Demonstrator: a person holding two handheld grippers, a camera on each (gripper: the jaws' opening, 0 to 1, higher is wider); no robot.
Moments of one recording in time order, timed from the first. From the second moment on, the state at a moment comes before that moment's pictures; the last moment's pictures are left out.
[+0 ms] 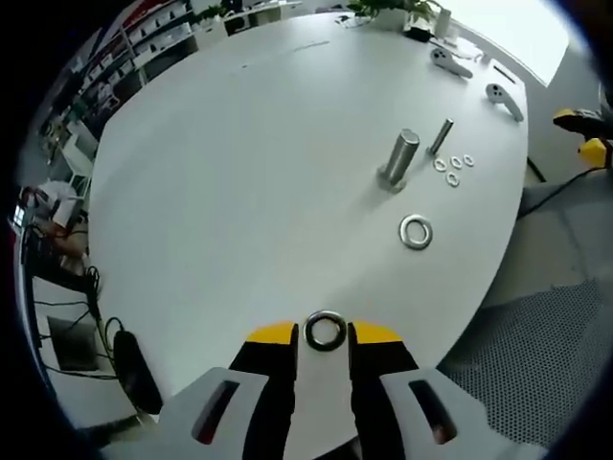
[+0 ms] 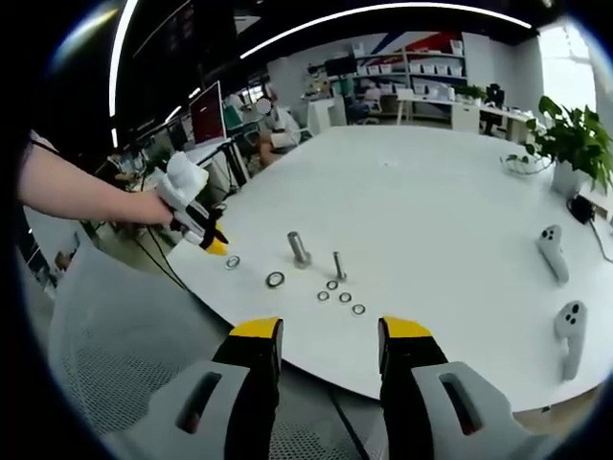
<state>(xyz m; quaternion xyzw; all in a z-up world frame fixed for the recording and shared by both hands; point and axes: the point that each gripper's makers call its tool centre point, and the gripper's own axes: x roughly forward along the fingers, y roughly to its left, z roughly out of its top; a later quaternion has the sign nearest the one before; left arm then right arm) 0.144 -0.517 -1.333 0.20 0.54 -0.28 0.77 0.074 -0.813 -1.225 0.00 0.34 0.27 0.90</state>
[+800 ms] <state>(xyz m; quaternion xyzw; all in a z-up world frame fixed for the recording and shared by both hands) 0.133 -0.517 -1.366 0.24 0.58 -0.29 0.72 0.074 -0.816 -1.229 0.00 0.35 0.27 0.90</state>
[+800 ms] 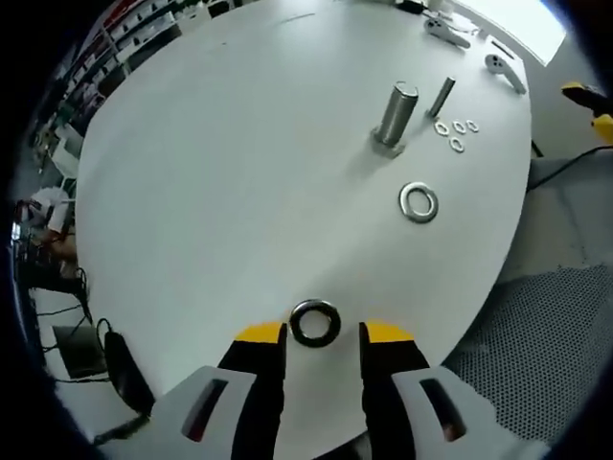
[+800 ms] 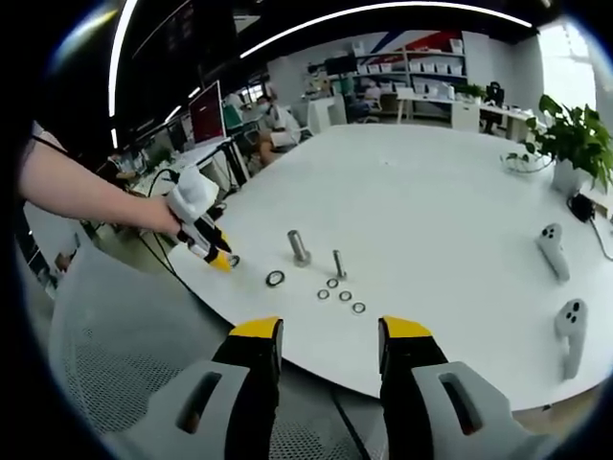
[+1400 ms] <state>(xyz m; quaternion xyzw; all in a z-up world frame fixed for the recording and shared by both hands) 0.136 -0.517 -1.372 0.24 0.60 -0.28 0.71 0.075 -0.818 -1.228 0.01 0.35 0.26 0.90</state>
